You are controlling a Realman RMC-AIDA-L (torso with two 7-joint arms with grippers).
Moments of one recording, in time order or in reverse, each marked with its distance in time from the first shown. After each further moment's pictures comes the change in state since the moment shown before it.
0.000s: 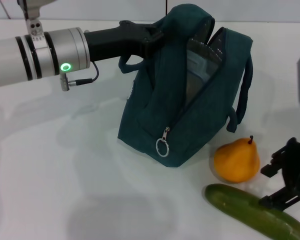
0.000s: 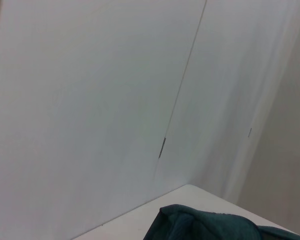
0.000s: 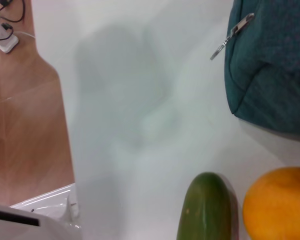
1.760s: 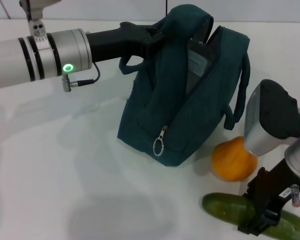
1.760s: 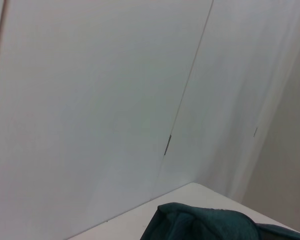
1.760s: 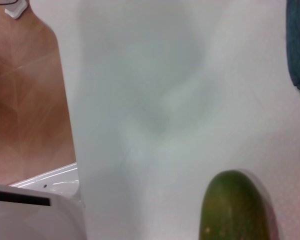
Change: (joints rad) left arm -0.006 -0.001 0.004 -0.018 -0.005 -0.023 0.002; right arm 0.034 0.010 -0.272 0.197 0.005 0.212 0.071
